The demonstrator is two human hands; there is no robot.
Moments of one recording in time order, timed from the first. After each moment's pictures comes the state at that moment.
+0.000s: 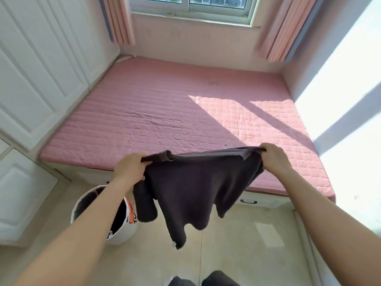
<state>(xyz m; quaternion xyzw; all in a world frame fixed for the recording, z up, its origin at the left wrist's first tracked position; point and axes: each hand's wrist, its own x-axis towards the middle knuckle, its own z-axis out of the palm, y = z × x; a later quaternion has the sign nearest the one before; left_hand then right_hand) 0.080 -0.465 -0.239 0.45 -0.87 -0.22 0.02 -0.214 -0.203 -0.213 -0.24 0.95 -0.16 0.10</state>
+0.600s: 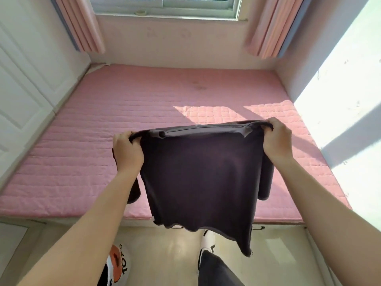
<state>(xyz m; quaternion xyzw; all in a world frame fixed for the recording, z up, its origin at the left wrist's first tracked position) -0.173 -0.615 -0.250 0.47 -0.76 -0.32 0.32 -0.414 -0.345 -0.225 -0.20 0.89 -0.40 -0.08</state>
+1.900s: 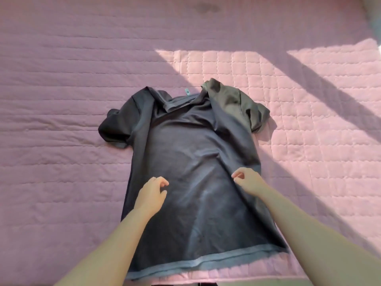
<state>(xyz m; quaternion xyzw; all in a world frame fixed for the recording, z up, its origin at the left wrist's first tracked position) -0.394 -0.747 -0.675 0.38 -0.82 -0.38 -0.19 -0.623 -0.522 -0.666 -0.15 0.88 -0.15 0.43</state>
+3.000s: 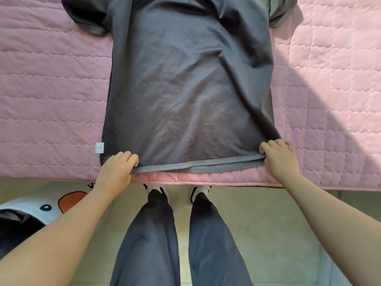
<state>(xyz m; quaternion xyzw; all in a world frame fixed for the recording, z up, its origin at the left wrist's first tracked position) -0.186 -0.646 -0.729 0.17 -0.95 -0.15 -0.20 -0.501 -0.302 -0.743 -0.41 0.89 0.11 0.15</state>
